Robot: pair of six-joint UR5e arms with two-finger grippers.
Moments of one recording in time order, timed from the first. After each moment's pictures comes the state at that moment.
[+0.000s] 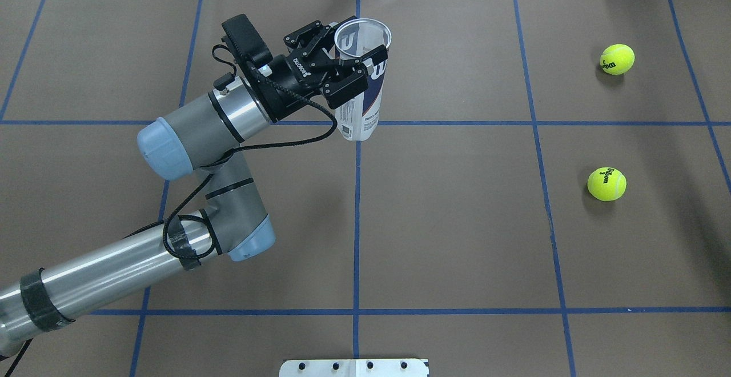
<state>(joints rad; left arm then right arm) -0.56 -2.32 -1.23 -3.49 -1.40 -0.62 1.47 -1.51 1.62 -1.49 2.29 0.21</state>
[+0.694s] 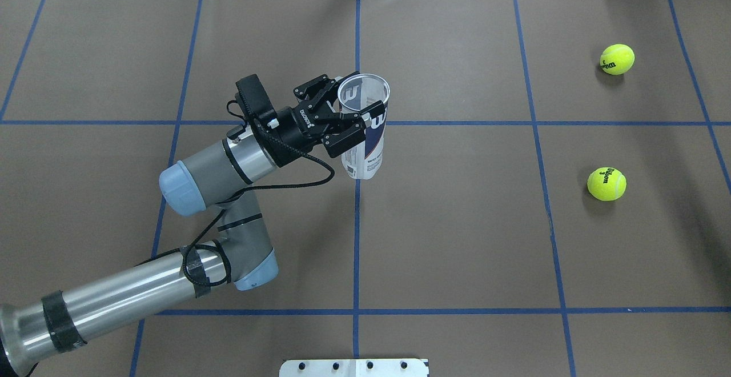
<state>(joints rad) -0.46 -2.33 -1.11 -3.63 -1.39 -0.59 1.47 -1.50 1.62 -1.49 2.29 0.21</state>
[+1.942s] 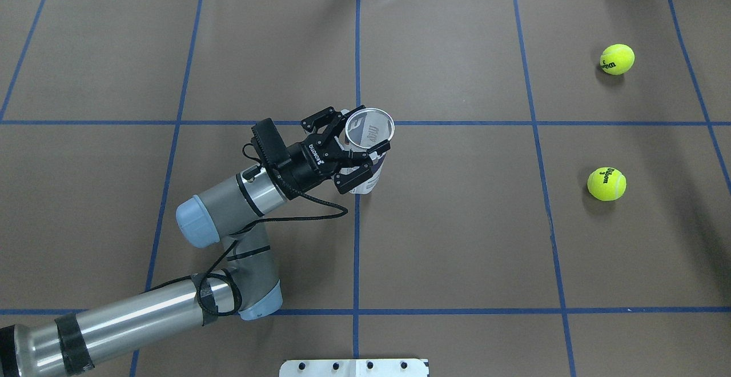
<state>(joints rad) -0.40 -2.34 -1.03 -3.71 -1.32 -0.41 1.47 -1.50 1.62 -1.49 2.28 0.21</state>
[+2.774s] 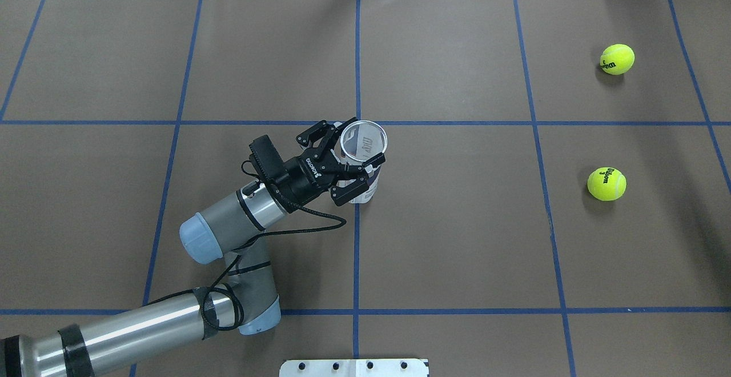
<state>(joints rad) -0.36 -2.33 -0.99 -3.76 -1.24 -0.41 1.47 -1.50 1.62 -1.49 2.28 0.21</state>
